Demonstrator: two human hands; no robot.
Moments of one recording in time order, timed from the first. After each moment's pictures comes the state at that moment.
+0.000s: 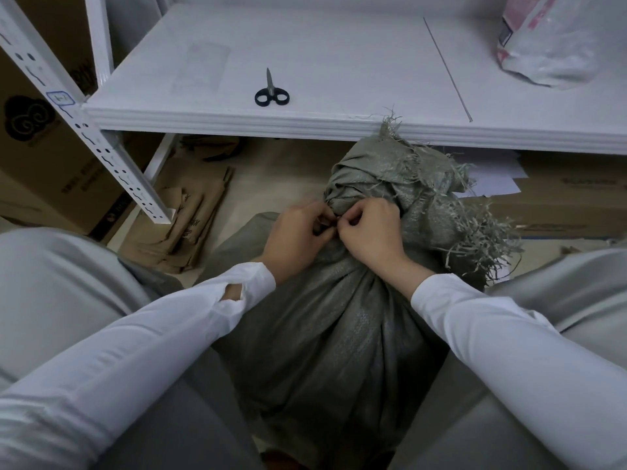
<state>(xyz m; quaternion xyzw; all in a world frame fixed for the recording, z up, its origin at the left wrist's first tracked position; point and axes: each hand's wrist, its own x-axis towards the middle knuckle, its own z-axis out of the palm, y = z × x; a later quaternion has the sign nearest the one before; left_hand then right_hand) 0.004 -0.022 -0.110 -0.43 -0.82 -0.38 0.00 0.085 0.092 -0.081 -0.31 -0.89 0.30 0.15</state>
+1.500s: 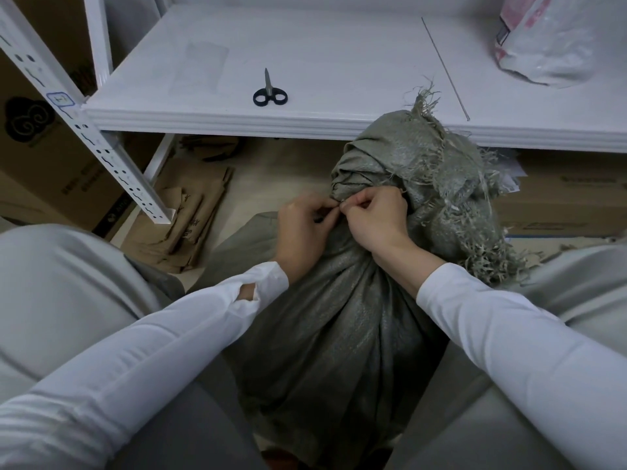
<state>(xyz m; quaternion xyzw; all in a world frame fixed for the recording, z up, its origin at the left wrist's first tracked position) 0.024 -0.006 -0.097 -0.33 -0.80 -0.50 0.06 0.087 0.088 -0.052 -0.38 -0.80 0.43 0.18</state>
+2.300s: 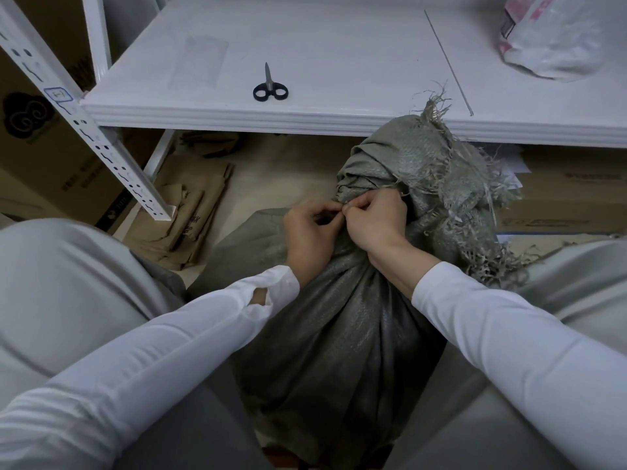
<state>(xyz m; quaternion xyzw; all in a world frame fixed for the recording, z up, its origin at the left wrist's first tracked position) 0.037 0.004 -0.108 -0.22 -0.76 -0.61 -0.02 0.085 0.083 -0.059 -0.42 -0.79 0.42 0.17</state>
